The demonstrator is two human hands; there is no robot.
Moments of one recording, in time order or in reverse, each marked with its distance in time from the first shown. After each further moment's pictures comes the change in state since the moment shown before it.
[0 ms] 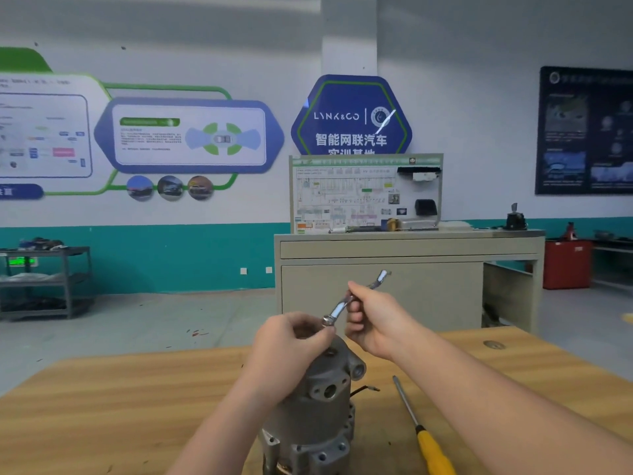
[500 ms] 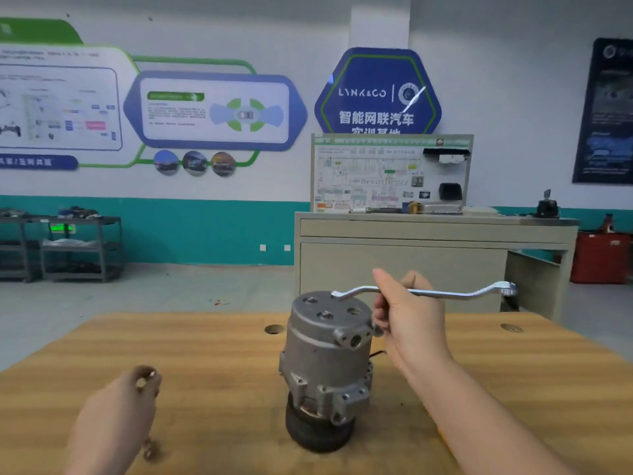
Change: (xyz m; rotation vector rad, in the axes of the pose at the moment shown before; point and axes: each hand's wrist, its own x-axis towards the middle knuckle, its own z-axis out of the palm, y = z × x) left_hand -0.093 -0.145 -0.121 0.572 0.363 -0.610; right_hand -0.058 0.040 -0.002 -0.033 0.117 -0.549
